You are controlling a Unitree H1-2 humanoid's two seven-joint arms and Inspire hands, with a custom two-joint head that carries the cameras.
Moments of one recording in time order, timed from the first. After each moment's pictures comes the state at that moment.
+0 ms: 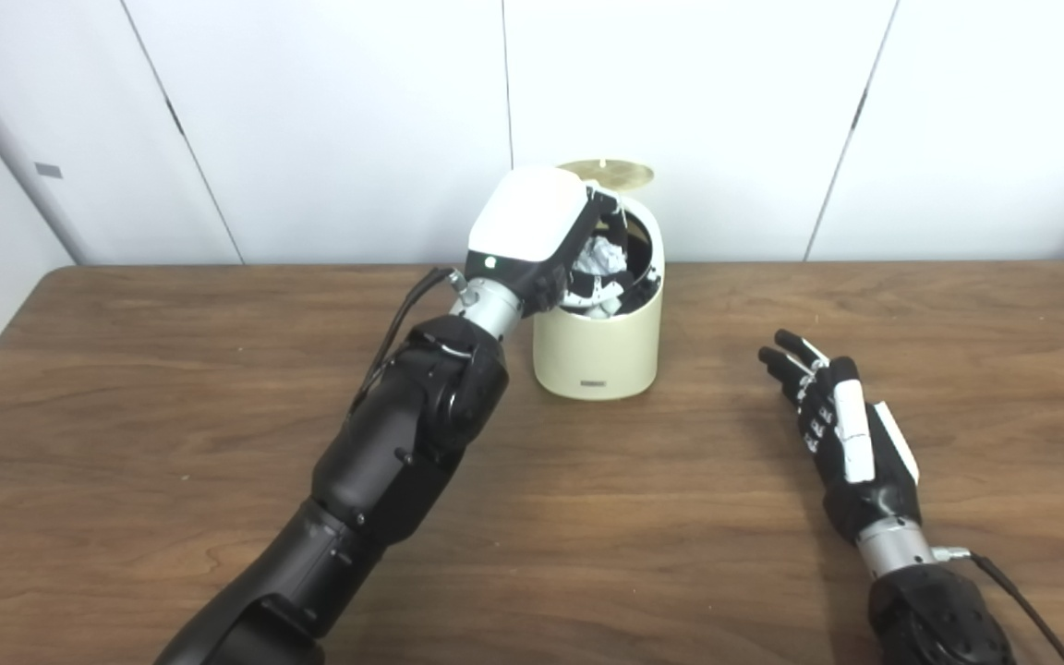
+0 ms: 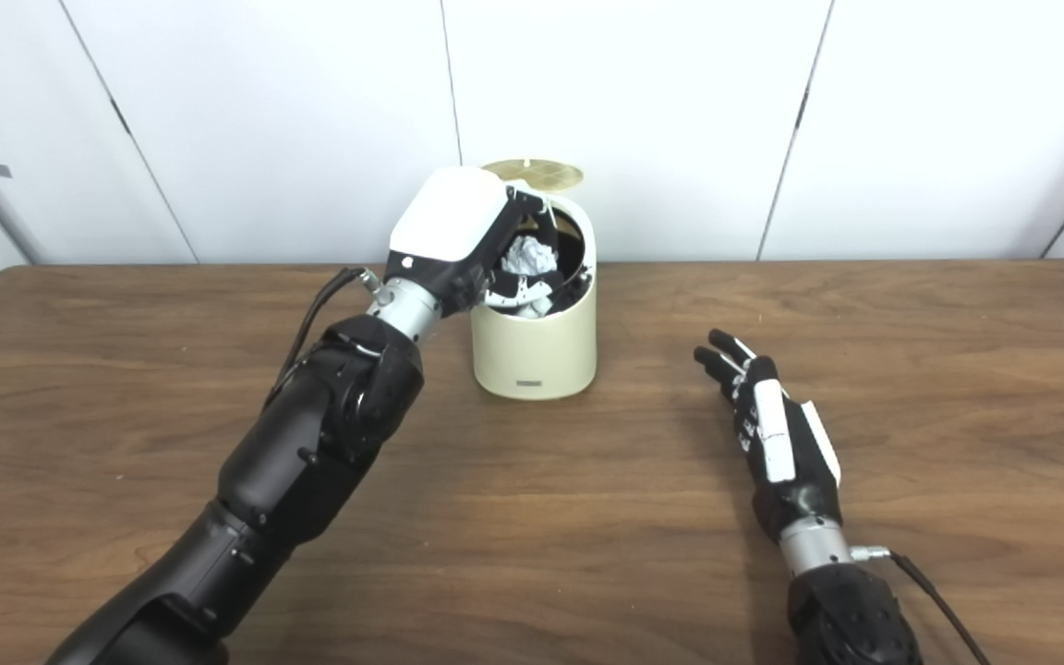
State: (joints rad) left arm -0.67 0.17 -0.41 0.13 0.94 0.14 -0.05; right arm -0.11 -0.10 -0.05 -0.03 0.13 0.08 0.08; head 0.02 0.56
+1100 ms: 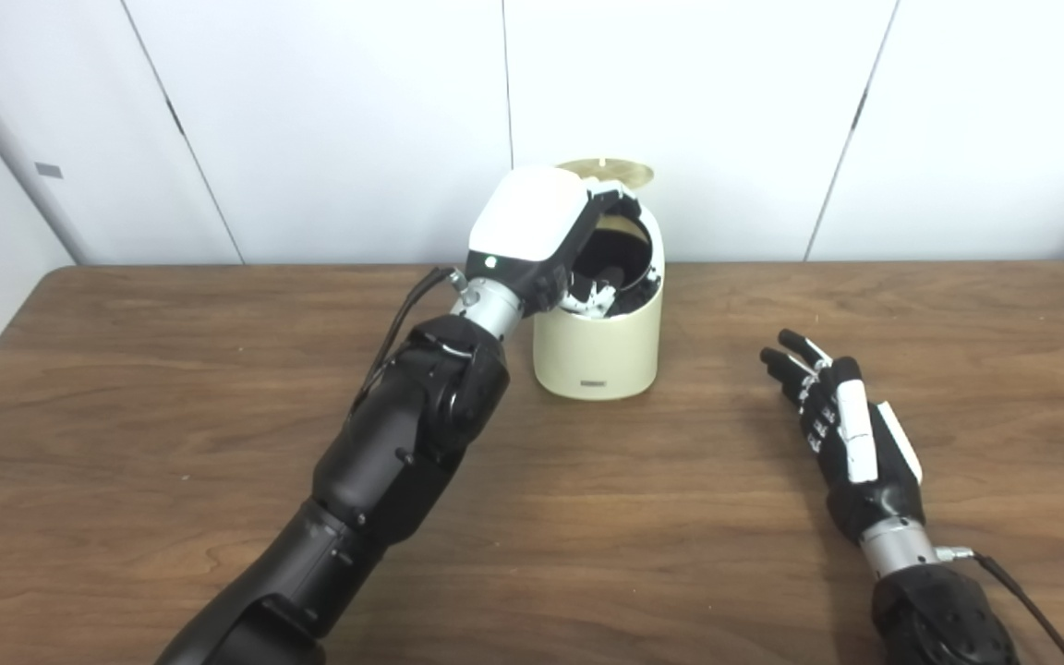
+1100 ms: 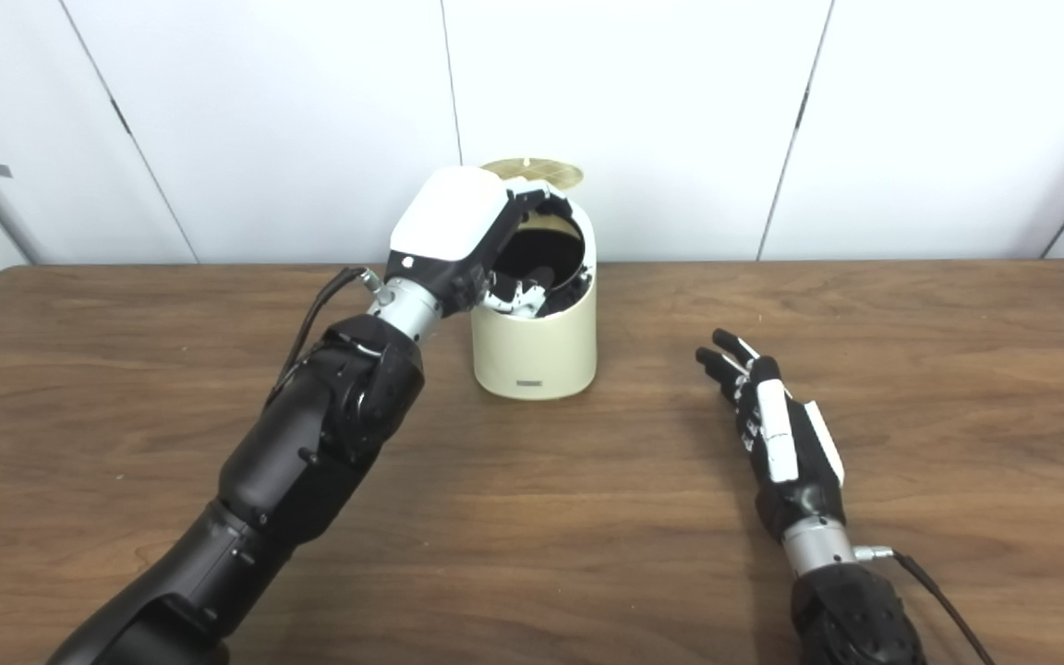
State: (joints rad) left arm -0.67 0.15 -0.39 0.13 0.91 0.14 -0.05; right arm -0.11 -0.11 -0.05 -0.02 0.14 0.08 0.08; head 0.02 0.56
